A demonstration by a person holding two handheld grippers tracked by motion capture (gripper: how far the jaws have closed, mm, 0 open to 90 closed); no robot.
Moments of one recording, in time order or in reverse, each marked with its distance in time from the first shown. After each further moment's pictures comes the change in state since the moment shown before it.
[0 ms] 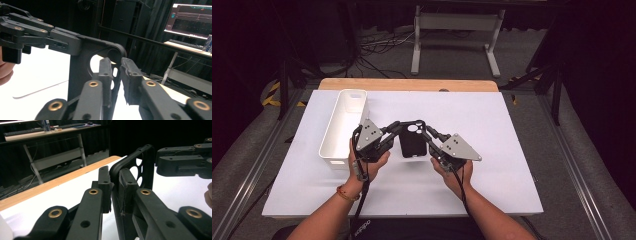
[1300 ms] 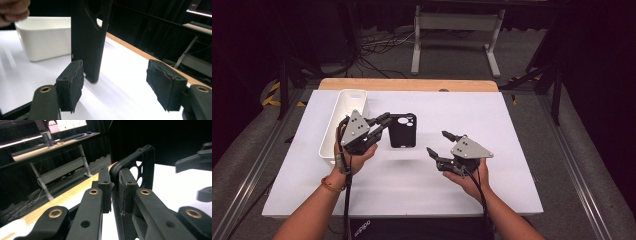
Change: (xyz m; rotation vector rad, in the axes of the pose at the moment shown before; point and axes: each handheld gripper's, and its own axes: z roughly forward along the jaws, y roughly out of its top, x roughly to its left) left arm 0.027 0.020 -0.019 -0.029 -0.022 0.132; right arm -0.024 -0.011 -0.024 0.163 0.132 -0.048
